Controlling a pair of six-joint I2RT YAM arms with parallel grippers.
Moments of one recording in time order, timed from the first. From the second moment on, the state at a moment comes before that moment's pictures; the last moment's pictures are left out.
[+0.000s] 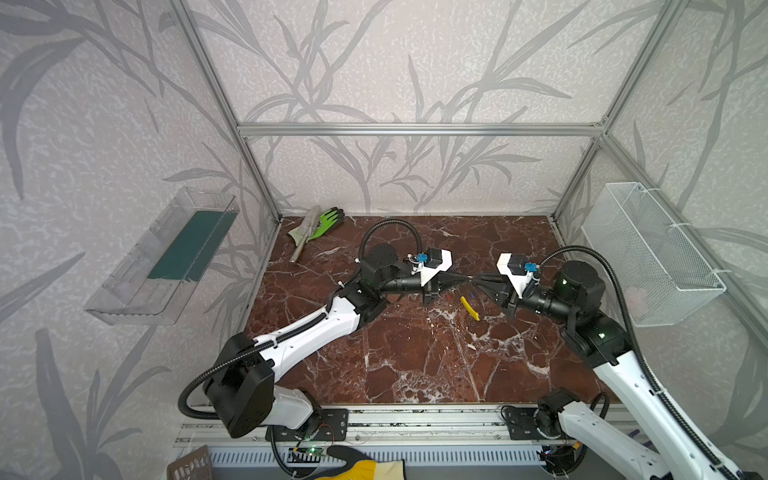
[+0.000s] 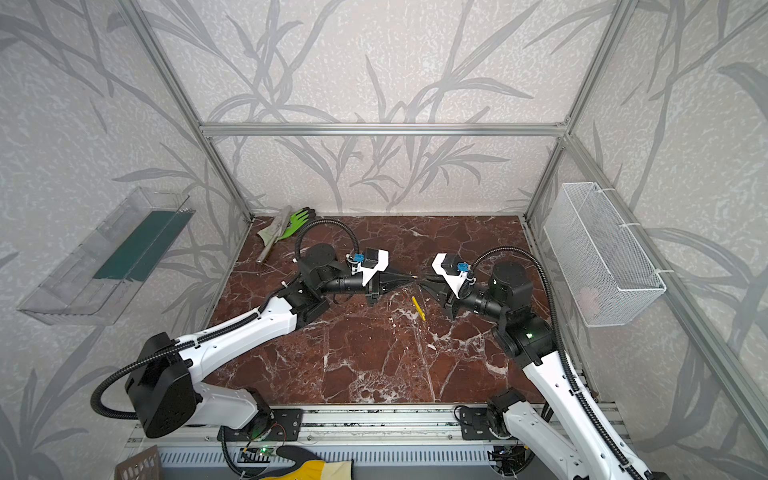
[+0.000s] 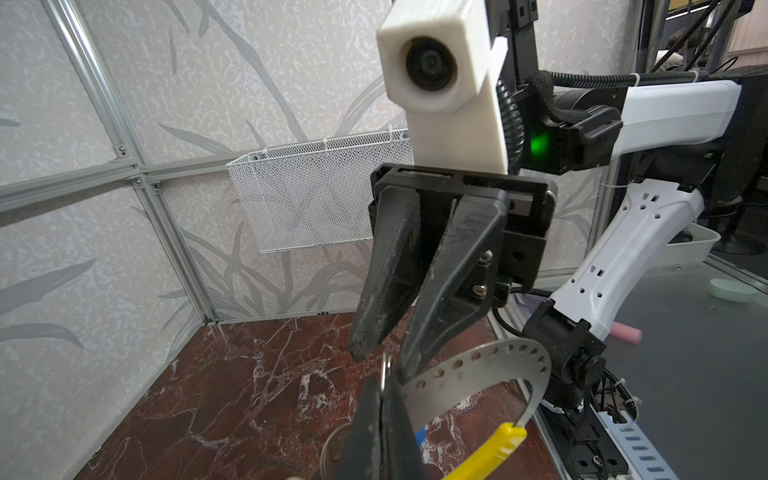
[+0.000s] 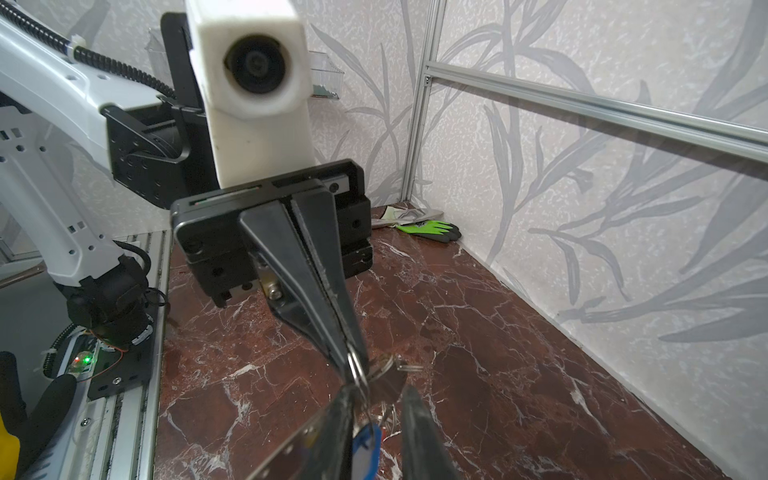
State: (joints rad) left arm -0.74 1.41 1.02 0.45 0.82 0.10; right arm 0.38 0.81 0.88 -0.24 -0.68 -0.20
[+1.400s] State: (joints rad) left arm -0.82 1.41 1.39 -0.42 0.53 0.79; right arm 0.38 0.99 1.15 -0.76 -0.68 -0.39
